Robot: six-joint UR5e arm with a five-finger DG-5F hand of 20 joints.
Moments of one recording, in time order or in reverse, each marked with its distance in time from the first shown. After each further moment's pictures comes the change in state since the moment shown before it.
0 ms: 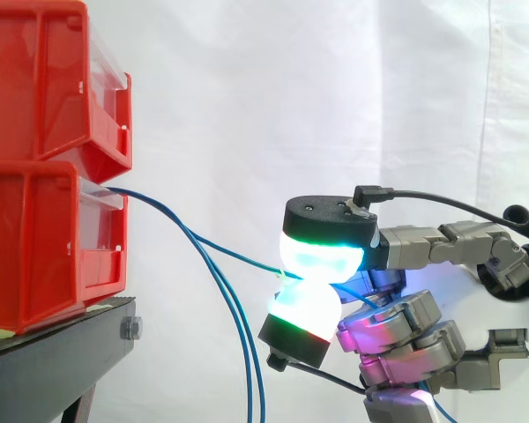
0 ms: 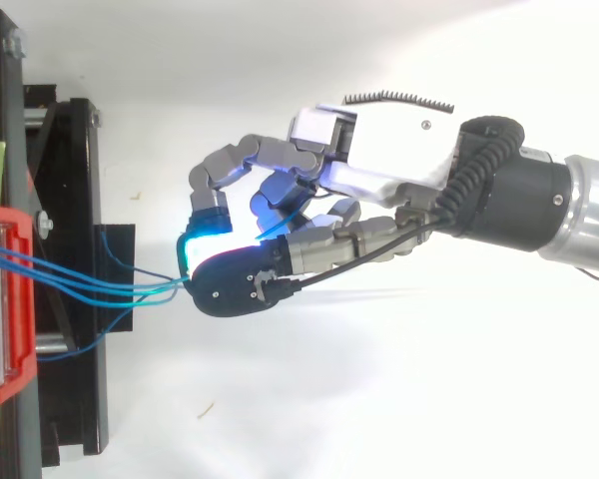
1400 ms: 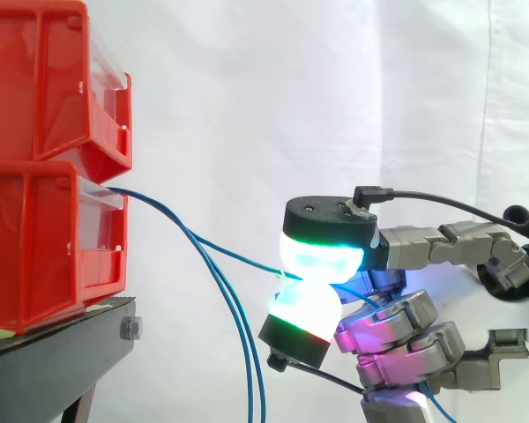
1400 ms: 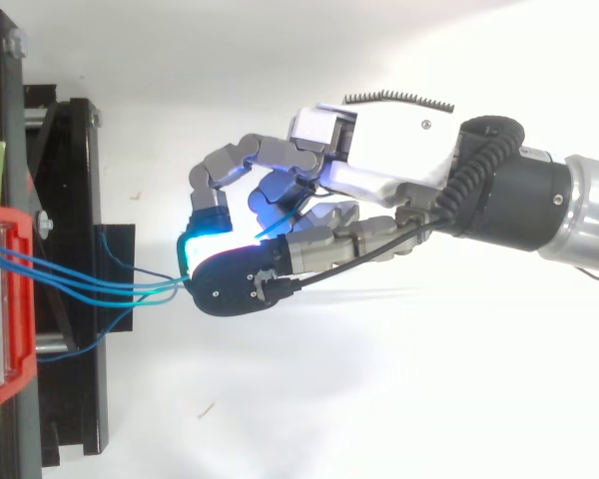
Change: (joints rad) arm 0.000 0.000 0.000 -0.001 0.001 0.000
